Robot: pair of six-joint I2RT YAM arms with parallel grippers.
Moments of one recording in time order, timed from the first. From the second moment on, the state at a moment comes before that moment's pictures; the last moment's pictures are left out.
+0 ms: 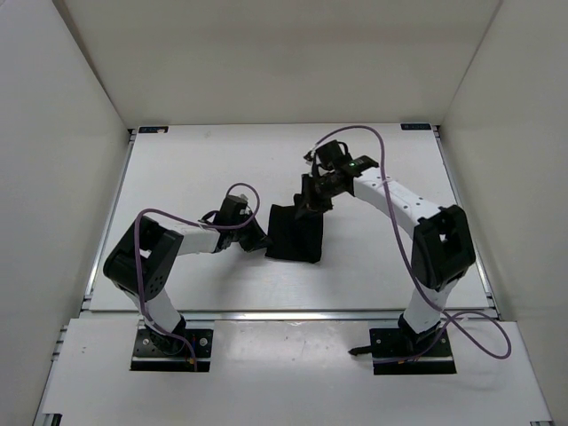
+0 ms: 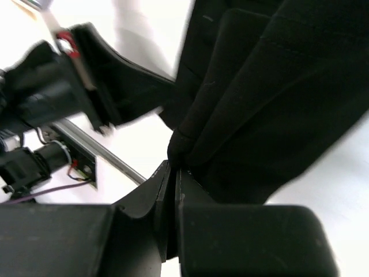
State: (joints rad) left arm -0.51 1.69 0.72 0.12 0.28 -0.98; right arm 0.50 1.75 1.43 -0.72 -0.44 0.44
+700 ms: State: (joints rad) left arm -0.46 1.65 0.65 0.17 0.31 -0.99; right arm 0.65 2.05 1.51 -0.61 -0.55 0.49
